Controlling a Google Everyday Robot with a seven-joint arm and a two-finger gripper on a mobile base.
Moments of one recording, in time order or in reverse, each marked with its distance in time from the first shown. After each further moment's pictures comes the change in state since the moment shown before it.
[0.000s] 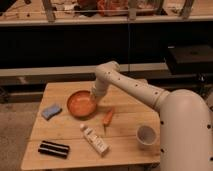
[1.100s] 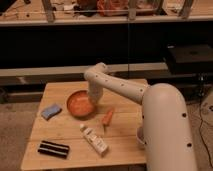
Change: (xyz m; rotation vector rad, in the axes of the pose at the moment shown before) arm 0.009 0.004 0.038 -0.211 0.042 -0.093
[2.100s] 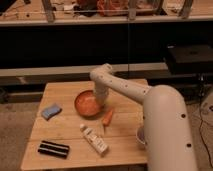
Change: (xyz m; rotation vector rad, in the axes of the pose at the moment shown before) arm 0.019 0.051 0.008 -0.038 -0.015 0.074
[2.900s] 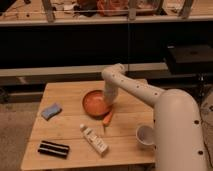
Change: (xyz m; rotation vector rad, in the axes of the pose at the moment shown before) arm 0.017 0.039 -0.005 0.028 -0.009 0.089
